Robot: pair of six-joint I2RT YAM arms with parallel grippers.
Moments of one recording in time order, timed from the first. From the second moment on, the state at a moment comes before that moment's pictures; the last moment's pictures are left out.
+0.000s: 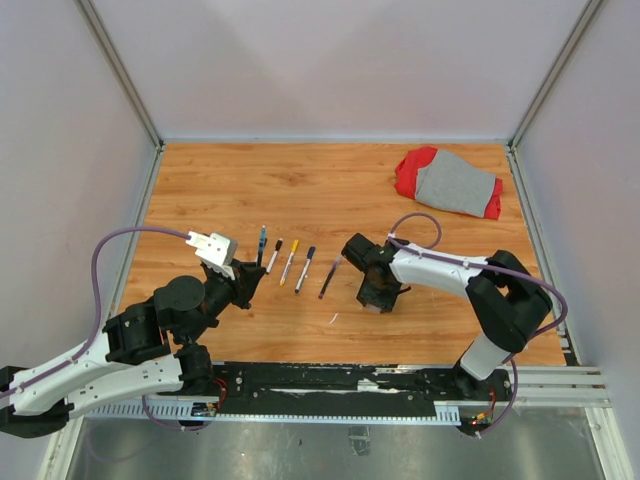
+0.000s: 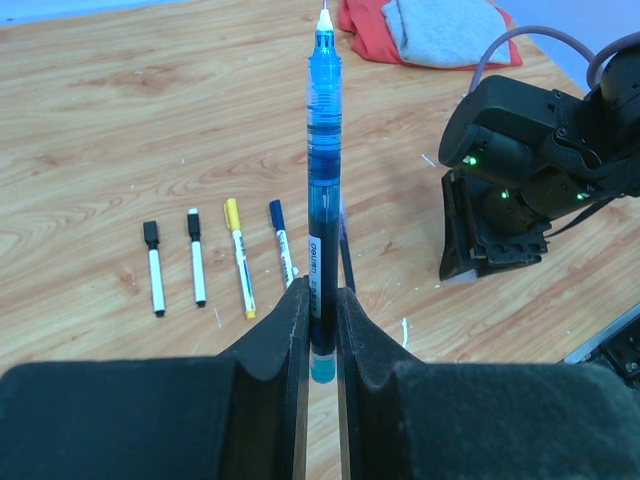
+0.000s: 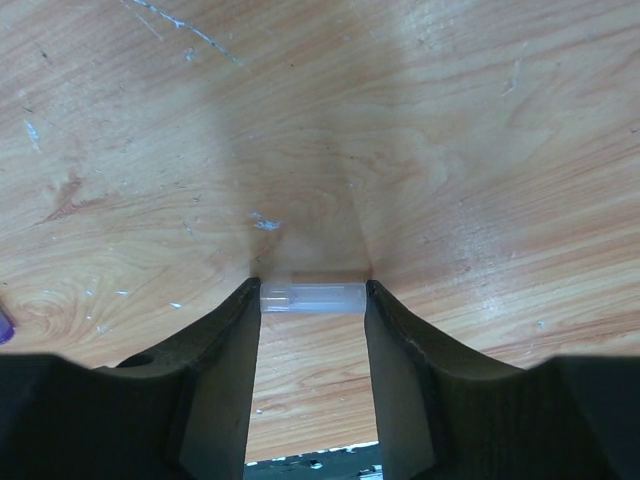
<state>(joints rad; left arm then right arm) -1.16 0.47 0.75 -0.50 -0.62 -0.32 0.82 1.64 0.96 -0.79 0.21 1.19</state>
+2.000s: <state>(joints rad) -1.16 0.45 0.75 -0.50 -0.62 -0.32 0.91 1.74 1.07 -0.75 -0.04 -0.25</state>
